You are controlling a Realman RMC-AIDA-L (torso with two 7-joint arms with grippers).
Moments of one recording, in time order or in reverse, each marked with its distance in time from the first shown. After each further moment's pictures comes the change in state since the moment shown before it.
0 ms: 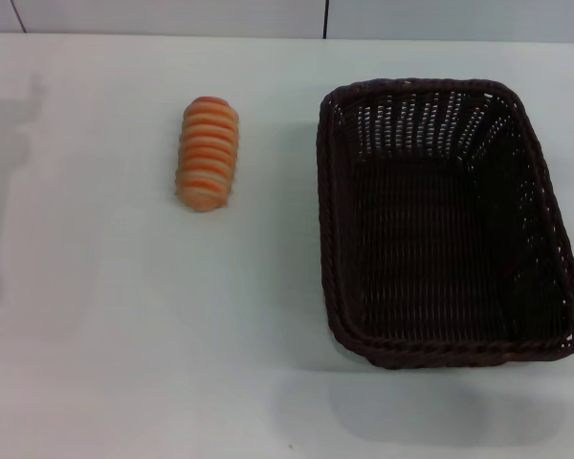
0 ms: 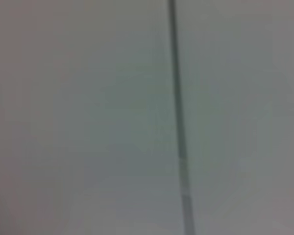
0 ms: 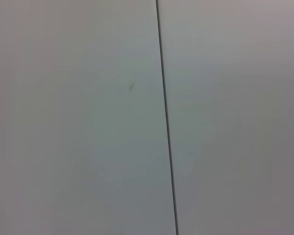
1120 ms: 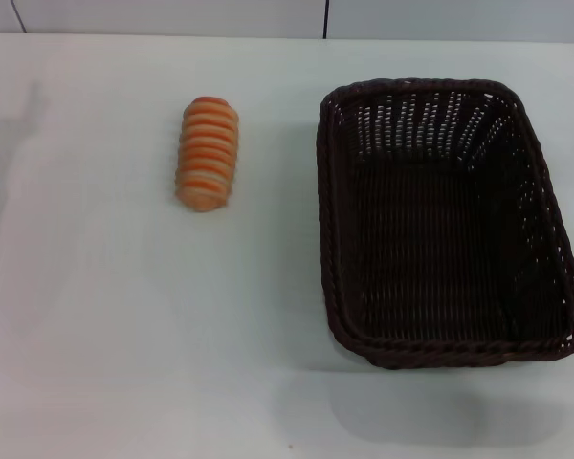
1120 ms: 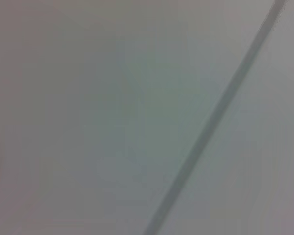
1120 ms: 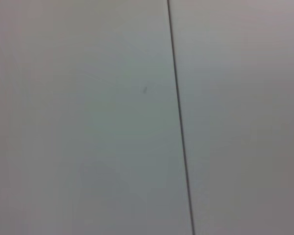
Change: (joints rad) left arm -0.048 0.115 0.408 0.623 0.838 1.125 -1.776; right arm -0.044 0.003 -0.005 0.098 -0.026 0.060 -0.049
